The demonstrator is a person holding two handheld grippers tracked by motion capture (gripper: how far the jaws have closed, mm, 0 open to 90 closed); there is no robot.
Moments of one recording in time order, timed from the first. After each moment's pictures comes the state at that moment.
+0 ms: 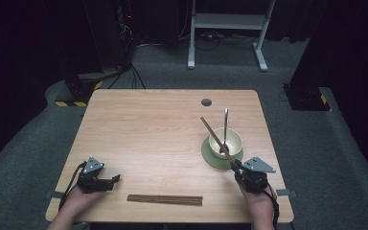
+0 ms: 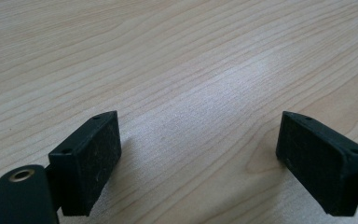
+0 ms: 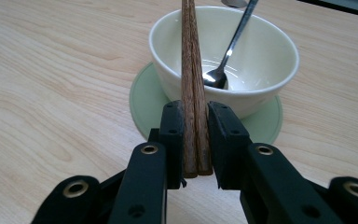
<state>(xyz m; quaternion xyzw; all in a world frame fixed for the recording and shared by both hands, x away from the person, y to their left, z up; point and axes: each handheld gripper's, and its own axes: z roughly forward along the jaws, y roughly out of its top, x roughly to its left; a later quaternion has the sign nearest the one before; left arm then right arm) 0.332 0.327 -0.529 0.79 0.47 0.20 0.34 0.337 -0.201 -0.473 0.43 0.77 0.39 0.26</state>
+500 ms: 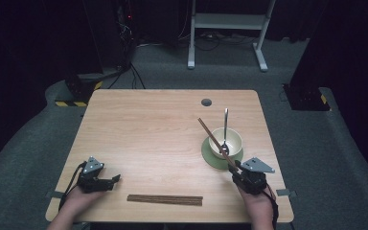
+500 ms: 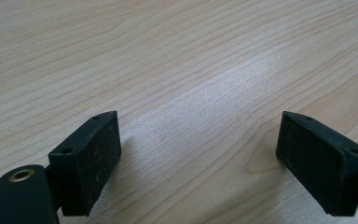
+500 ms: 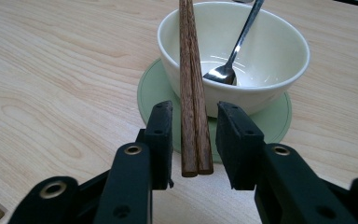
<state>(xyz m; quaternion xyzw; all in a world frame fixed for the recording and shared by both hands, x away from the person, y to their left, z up) 0.332 0.326 -0.529 0.79 0.47 0.20 0.34 0.336 -0.200 -0.474 0.43 0.77 0.39 0.25</state>
